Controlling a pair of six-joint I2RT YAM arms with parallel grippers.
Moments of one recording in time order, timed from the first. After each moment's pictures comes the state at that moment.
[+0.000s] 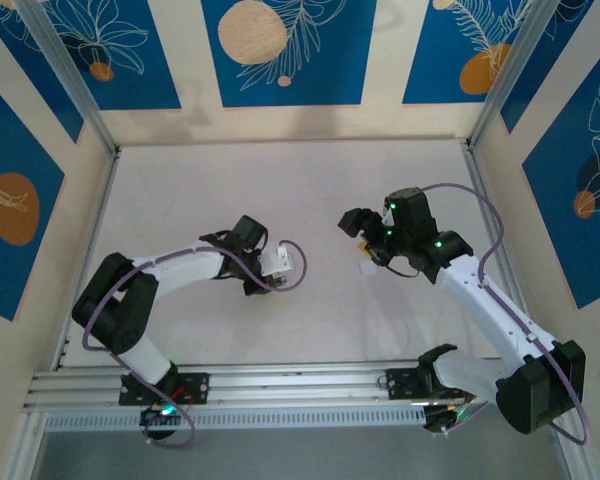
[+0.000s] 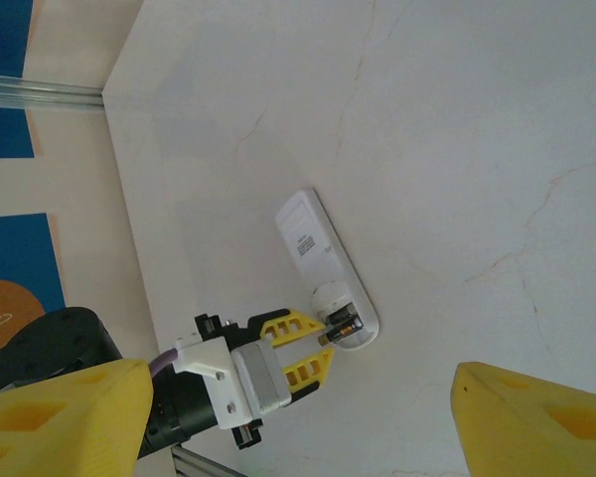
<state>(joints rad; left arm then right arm) -0.63 1.62 0.92 -0.47 0.31 0.63 0.41 1.10 0.95 -0.58 -0.32 1.05</state>
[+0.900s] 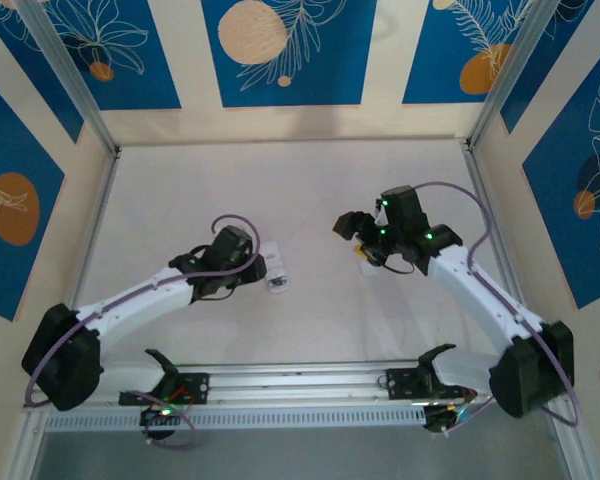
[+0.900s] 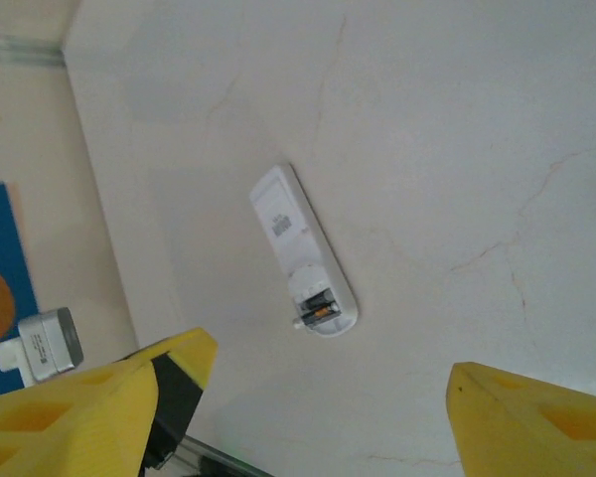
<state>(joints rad) -0.70 1.27 0.77 -0.45 -0.08 -0.84 0.41 1.24 0.97 -0.57 -0.39 0.97</state>
